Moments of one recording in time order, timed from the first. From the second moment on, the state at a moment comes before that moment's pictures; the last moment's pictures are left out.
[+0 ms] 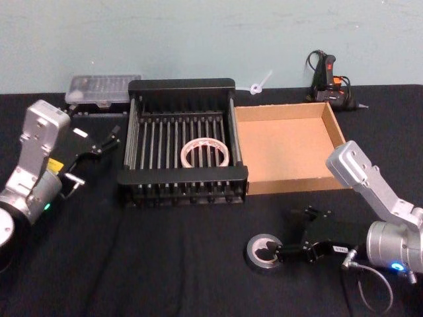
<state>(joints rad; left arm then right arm) -0.20 0.60 0.45 -1.41 -0.25 -0.12 0.03 0.10 0.73 -0.49 -1.76 0.46 0.48 0.48</state>
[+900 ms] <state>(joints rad) -0.20 0.60 0.45 -1.41 -0.25 -0.12 0.03 0.14 0.70 -0.53 -1.71 0.45 0.50 0.49</state>
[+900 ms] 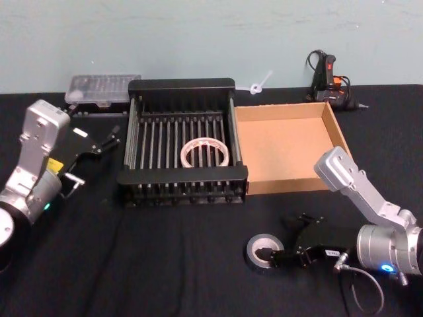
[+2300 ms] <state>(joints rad) -0.20 0.60 0.45 -1.41 -0.25 -0.12 0.03 0.15 0.69 -0.54 -1.69 0.44 0.51 0.48</state>
